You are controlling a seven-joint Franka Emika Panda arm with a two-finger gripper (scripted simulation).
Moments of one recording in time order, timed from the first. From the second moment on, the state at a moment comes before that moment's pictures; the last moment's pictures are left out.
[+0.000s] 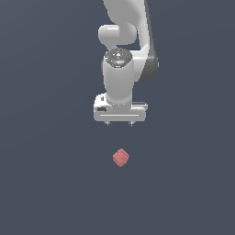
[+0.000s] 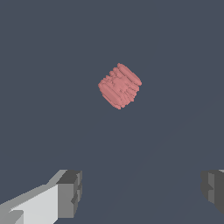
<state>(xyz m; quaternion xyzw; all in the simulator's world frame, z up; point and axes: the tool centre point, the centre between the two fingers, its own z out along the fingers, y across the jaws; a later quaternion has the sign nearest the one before) 0.002 0.010 0.184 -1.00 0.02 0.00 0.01</state>
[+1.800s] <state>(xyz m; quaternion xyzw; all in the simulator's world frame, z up) 0.052 0.035 0.150 -0.98 -0.17 -0.01 0.01</state>
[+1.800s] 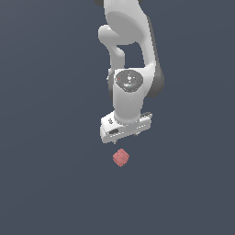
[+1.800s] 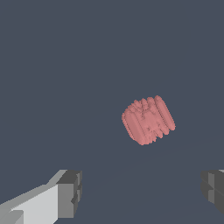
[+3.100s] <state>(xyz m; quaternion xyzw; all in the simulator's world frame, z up) 0.095 0.016 0.091 -0.93 -0.38 0.00 0.00</state>
